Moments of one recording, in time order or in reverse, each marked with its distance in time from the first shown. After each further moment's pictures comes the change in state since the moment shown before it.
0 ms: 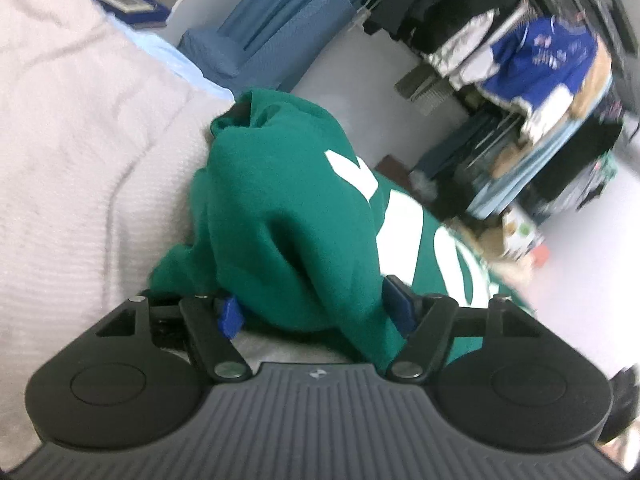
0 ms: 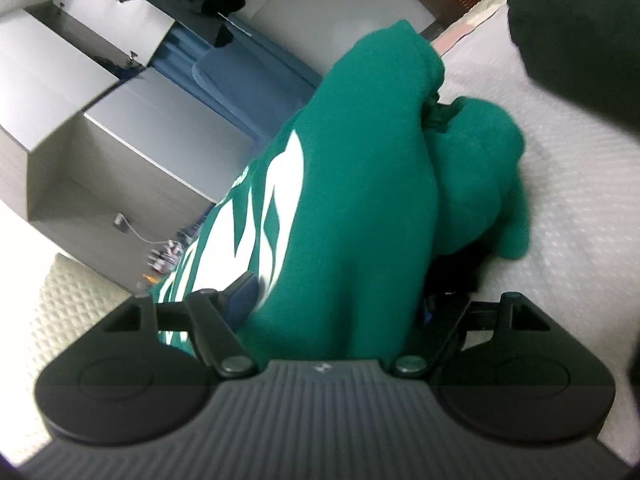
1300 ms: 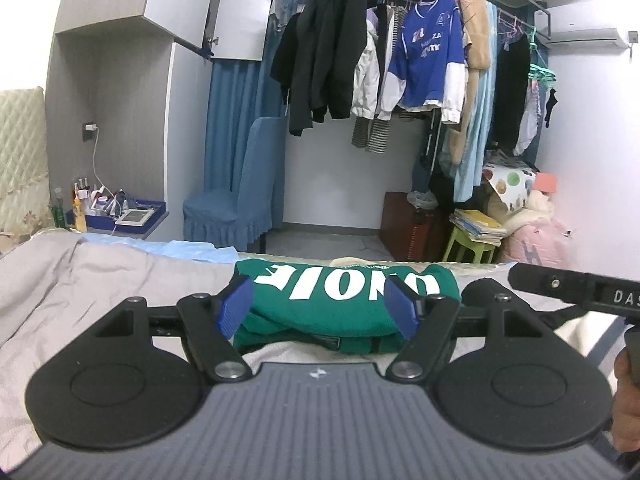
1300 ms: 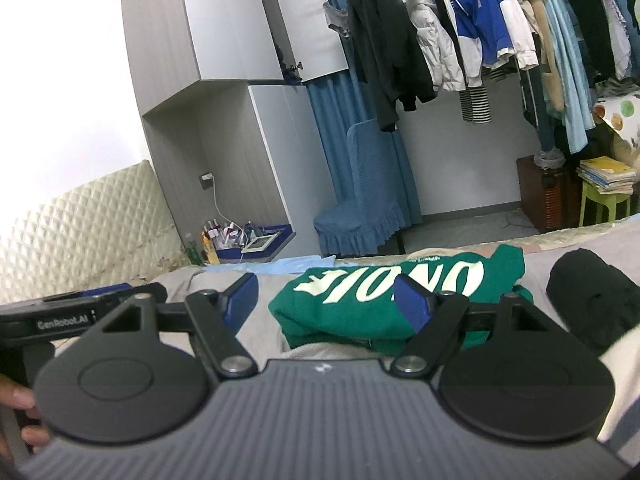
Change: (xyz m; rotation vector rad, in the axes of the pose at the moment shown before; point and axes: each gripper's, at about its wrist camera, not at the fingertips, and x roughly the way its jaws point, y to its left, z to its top) left arm -0.371 -0.222 -0.058 0.545 -0.233 0.159; right arm -0.261 0.194 -0.108 -0.638 -0.239 0.069
